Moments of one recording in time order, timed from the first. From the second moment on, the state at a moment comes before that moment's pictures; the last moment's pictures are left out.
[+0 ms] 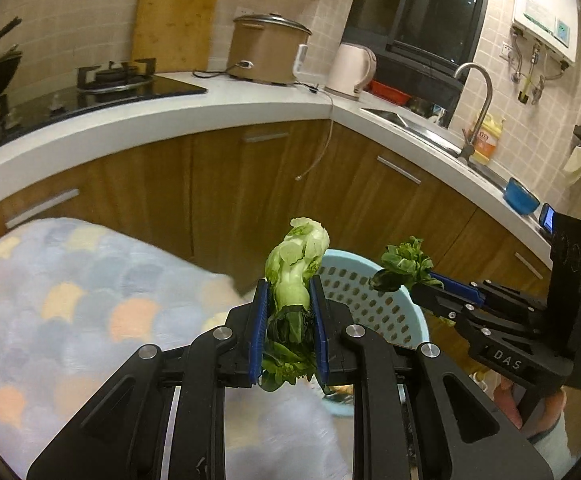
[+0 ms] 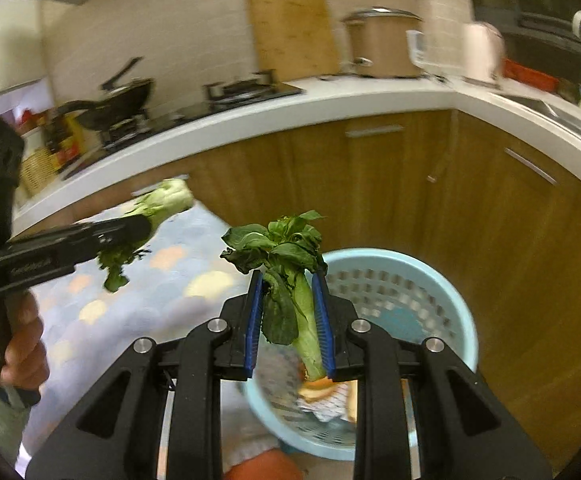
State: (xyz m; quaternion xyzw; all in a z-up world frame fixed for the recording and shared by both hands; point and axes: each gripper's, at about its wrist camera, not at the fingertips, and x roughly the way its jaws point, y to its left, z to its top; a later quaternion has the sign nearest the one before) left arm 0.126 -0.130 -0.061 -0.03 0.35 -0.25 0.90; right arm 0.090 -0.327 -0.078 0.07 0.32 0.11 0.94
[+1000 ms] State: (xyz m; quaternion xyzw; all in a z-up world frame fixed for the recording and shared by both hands) left arm 0.118 -0.160 -0.080 -0.05 0.36 -0.23 0.90; right arm 0.085 -0.347 -0.081 0.06 0.34 0.05 0.94
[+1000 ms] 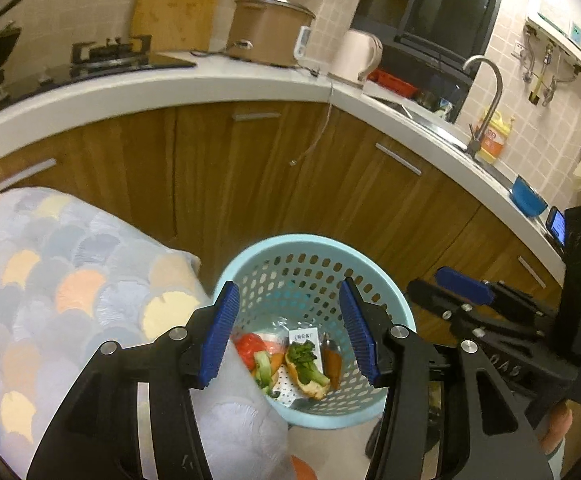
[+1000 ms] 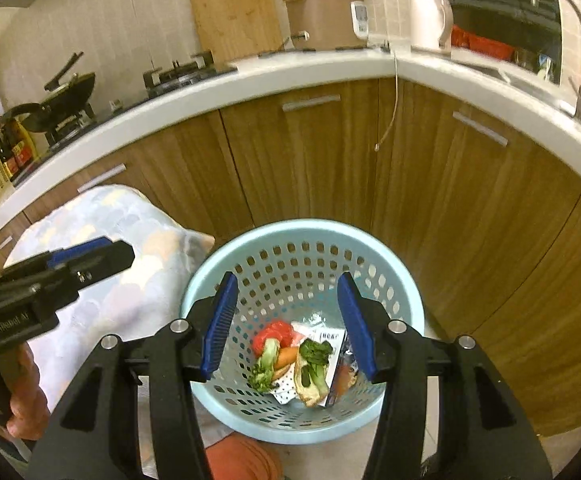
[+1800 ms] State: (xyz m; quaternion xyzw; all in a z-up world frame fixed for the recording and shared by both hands) left arm 0.018 -0.122 -0.010 -0.01 0.22 -0.06 0.97; right arm 0.020 -0.305 -0.006 0.01 0.23 -0.03 0.97
